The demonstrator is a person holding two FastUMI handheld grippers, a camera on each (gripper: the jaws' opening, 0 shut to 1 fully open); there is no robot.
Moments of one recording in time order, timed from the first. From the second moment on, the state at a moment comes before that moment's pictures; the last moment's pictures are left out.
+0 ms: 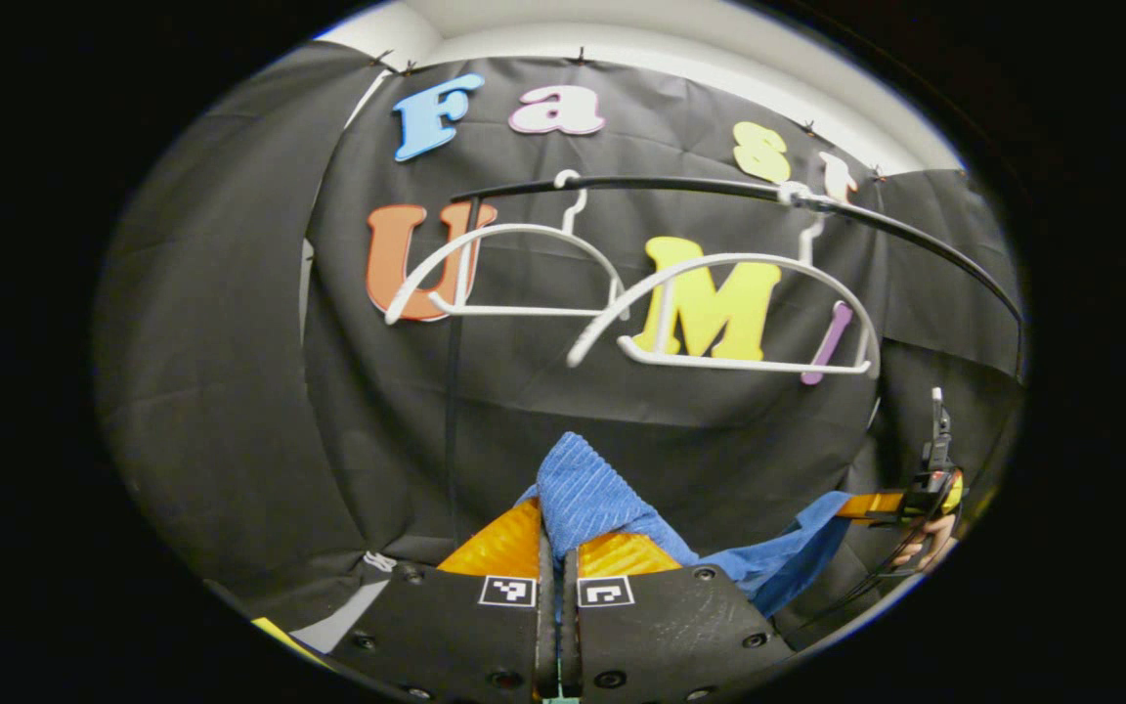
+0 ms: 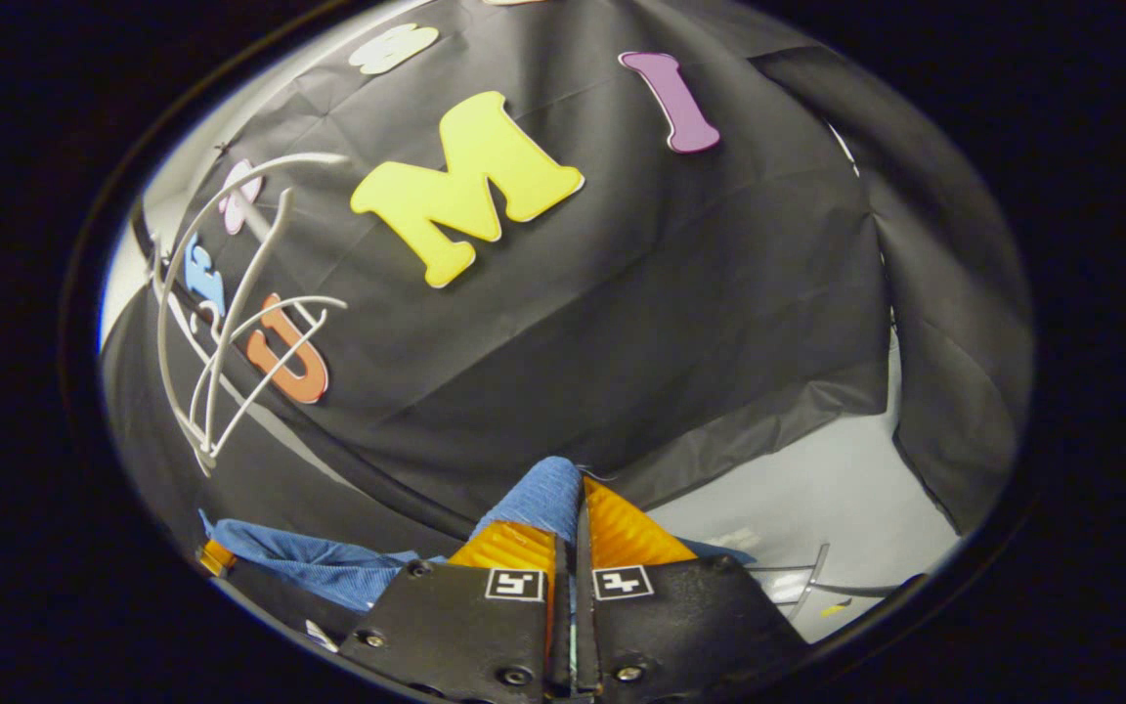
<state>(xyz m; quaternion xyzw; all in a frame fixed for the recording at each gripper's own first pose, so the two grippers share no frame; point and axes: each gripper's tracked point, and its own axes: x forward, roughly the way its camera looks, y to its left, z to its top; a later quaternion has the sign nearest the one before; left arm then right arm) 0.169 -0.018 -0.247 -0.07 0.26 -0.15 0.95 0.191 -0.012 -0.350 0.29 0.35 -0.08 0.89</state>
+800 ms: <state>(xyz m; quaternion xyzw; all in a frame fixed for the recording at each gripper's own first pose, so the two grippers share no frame) 0.098 -0.129 -0.193 -0.09 0.25 -0.33 0.91 0.122 0.098 -0.255 0.25 0.32 0.05 0.91</state>
